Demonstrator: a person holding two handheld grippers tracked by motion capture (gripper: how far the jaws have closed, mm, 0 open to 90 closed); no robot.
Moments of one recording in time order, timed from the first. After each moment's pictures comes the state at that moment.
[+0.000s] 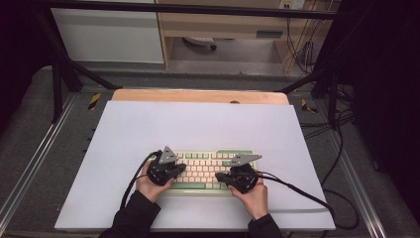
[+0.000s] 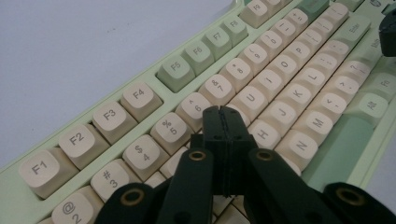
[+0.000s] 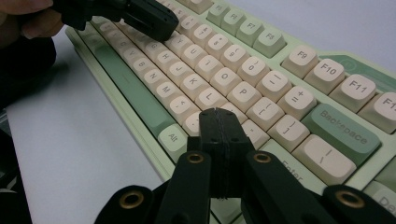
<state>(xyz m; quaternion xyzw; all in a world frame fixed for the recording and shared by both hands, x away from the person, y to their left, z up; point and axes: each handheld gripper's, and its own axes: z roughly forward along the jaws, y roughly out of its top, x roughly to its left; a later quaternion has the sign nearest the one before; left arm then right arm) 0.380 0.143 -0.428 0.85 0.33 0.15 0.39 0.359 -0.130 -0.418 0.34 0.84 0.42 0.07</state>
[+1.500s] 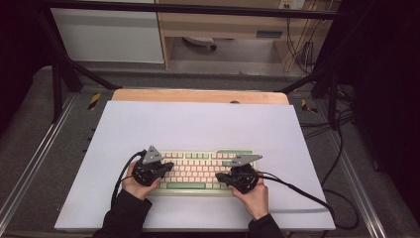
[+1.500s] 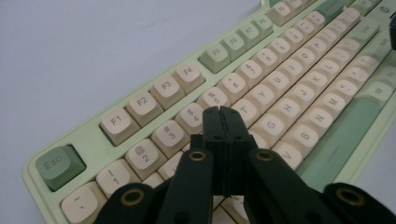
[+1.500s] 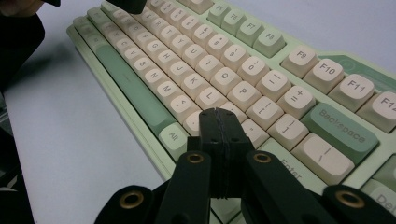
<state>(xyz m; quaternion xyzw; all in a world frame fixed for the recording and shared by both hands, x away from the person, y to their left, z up) 0.375 0.179 -0.420 0.84 0.35 0.16 0.39 0.358 -0.131 -0.417 0.33 0.84 0.42 0.07</state>
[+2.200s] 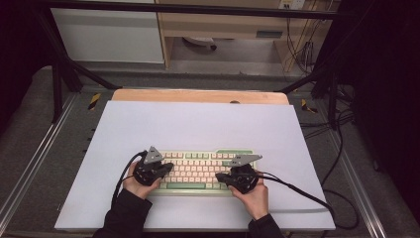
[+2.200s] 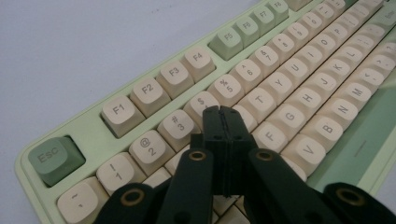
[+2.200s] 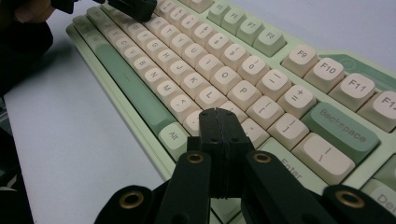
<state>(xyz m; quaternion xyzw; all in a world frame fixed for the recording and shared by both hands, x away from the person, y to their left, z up) 0.380 0.179 -0.429 0.84 0.36 0.16 0.38 0.358 -0.131 -0.418 0.34 0.84 0.41 0.07</state>
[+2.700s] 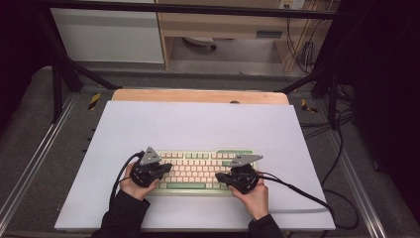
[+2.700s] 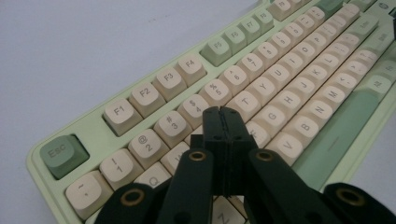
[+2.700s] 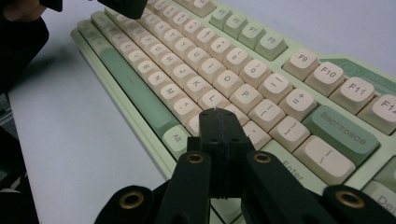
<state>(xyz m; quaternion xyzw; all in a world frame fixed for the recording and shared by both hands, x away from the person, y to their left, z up) 0.369 0.186 -0.418 0.83 0.35 0.15 0.40 0.356 -0.131 -0.416 0.33 0.84 0.42 0.07</state>
